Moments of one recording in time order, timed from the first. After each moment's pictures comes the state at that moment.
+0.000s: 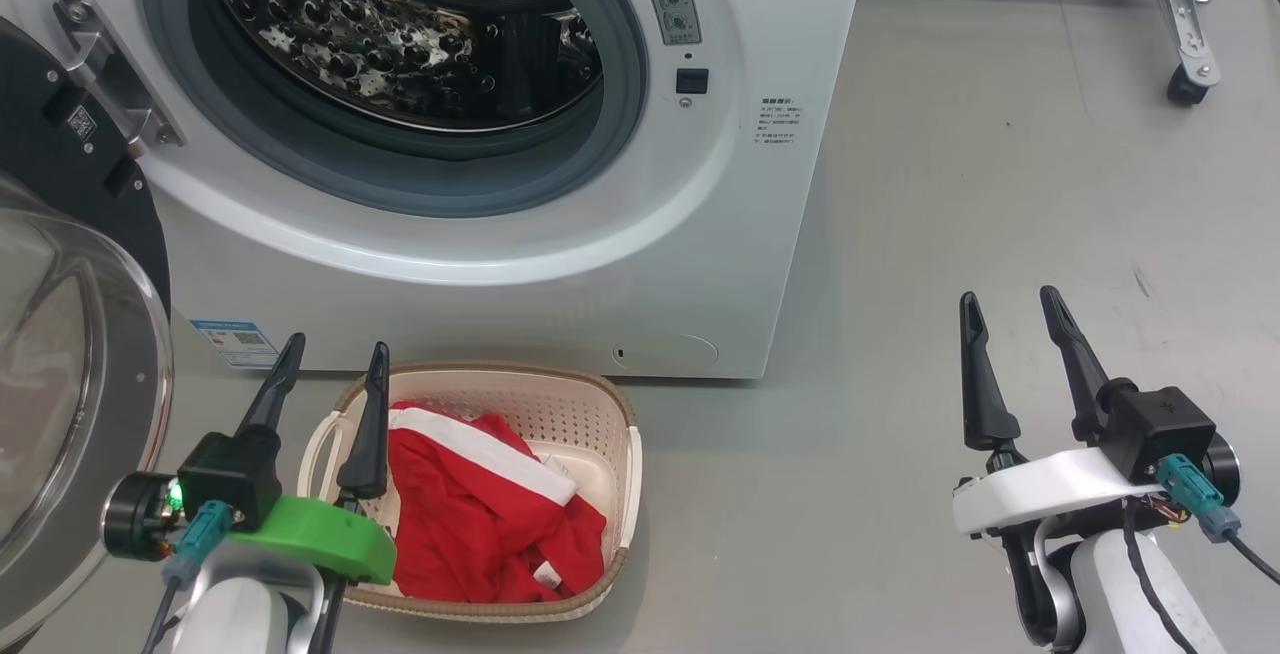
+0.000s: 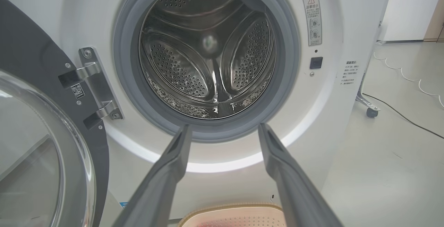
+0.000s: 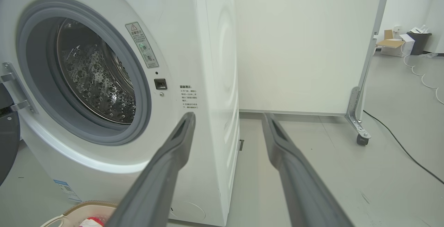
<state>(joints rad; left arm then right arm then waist) -0.17 0.05 -0.10 0.27 -0.20 -0.10 -0.25 -0.09 -0.05 0.12 0.15 0.25 0.00 -0.25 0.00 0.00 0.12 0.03</state>
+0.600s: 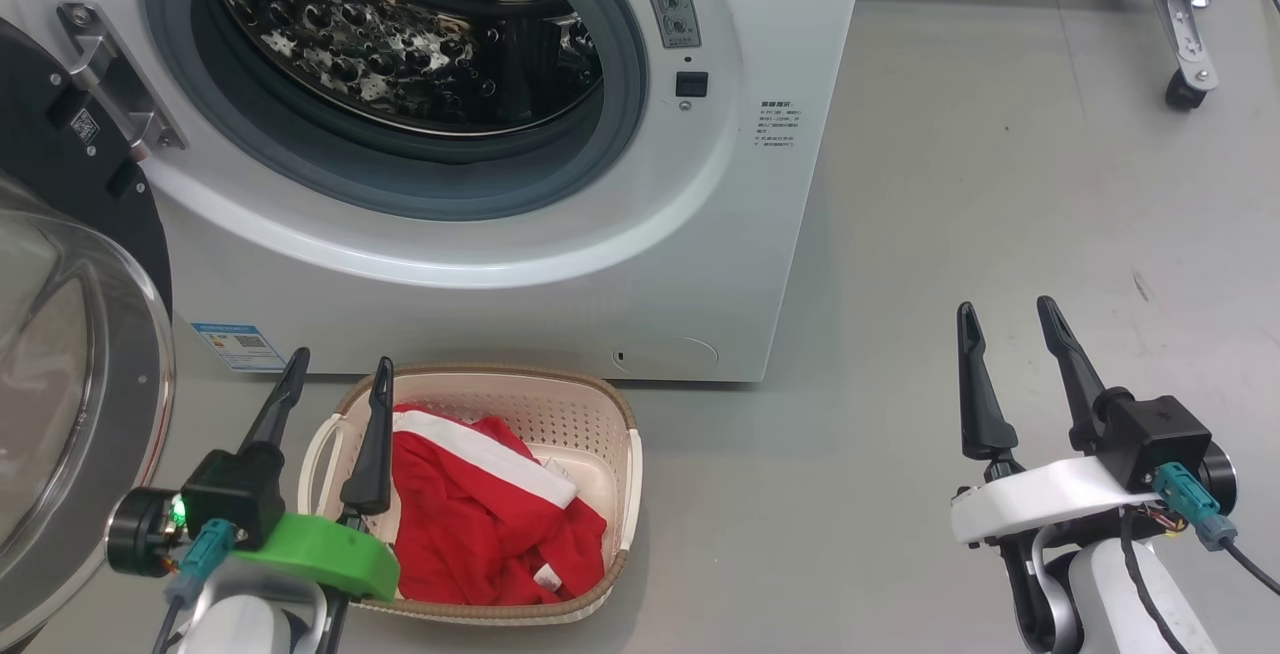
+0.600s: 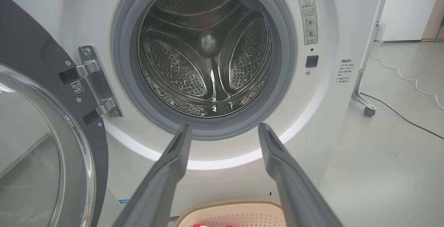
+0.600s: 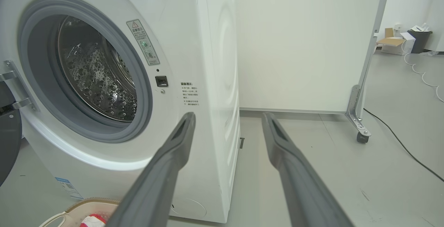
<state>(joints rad) -0.13 0.05 -0.10 0.24 -0.20 -0.10 -0.25 -0.08 -0.05 0.12 0.15 0.25 0.00 -0.25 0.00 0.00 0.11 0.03</state>
